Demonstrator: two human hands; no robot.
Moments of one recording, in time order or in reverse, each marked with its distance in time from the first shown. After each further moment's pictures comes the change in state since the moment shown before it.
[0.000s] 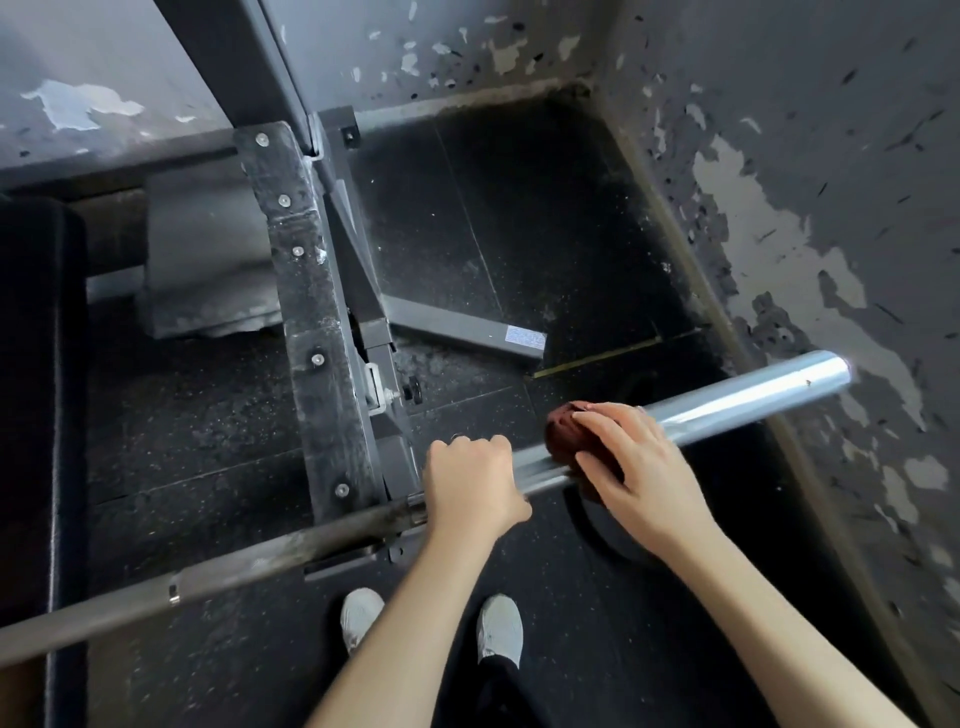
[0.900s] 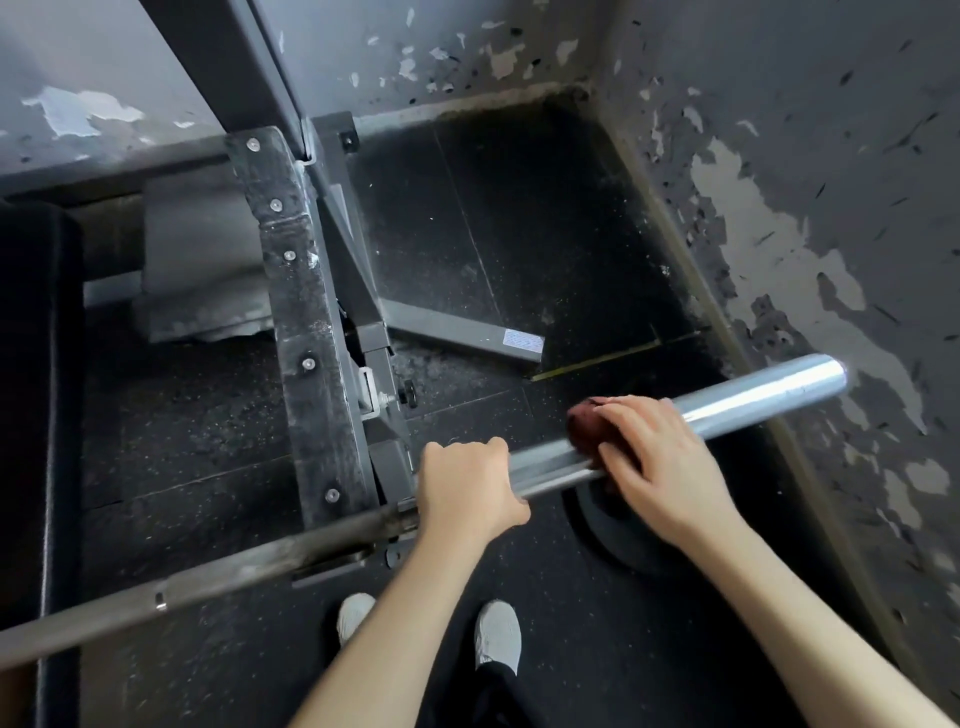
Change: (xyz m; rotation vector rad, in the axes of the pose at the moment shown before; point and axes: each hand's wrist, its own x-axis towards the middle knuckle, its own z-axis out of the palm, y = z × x) left_hand 0.006 0.002 0.000 0.034 -0.040 0.009; right_hand 0.005 0.021 -0.020 -0.072 -0.012 0.020
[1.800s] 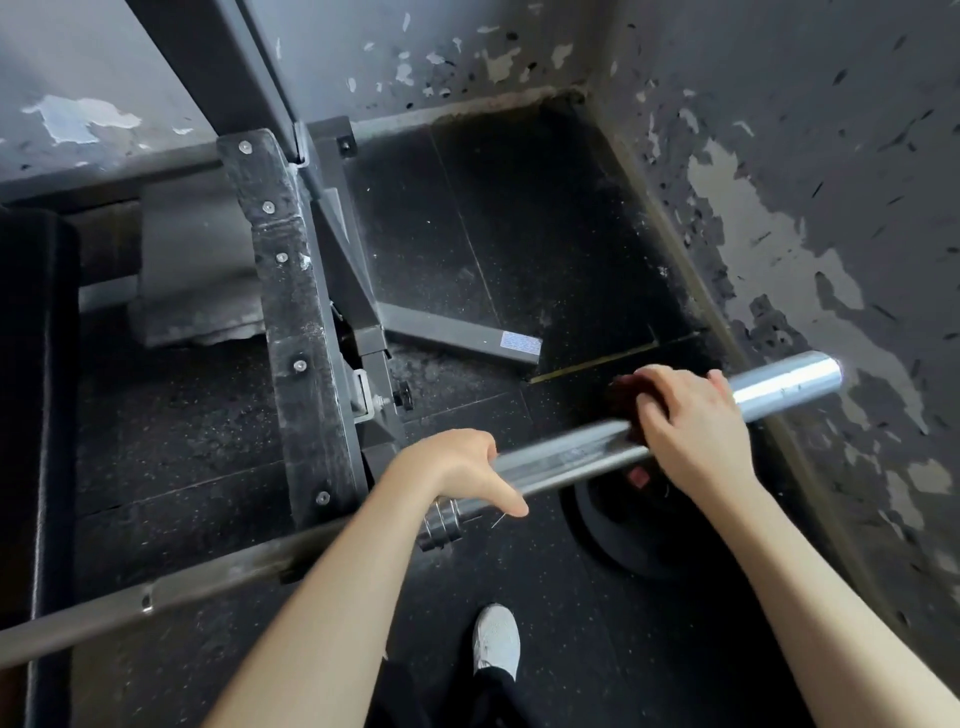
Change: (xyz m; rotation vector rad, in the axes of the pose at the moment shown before) left_hand 0.028 -0.023 -0.034 -0.403 -0.577 0.057; right_hand 0.027 0.026 -0.013 -0.042 0.077 0.276
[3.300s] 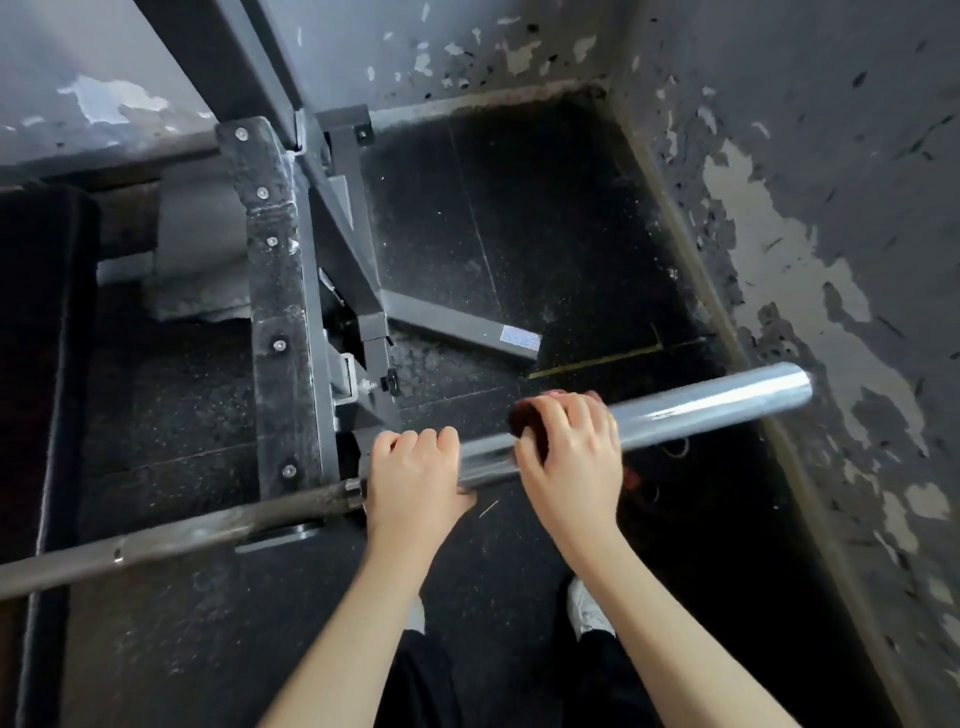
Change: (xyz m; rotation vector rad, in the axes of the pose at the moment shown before) left_hand 0.004 0.004 0.083 0.501 0.946 -0.136; right_hand -0.040 -0.051 0.040 0.152 0.178 -0.127
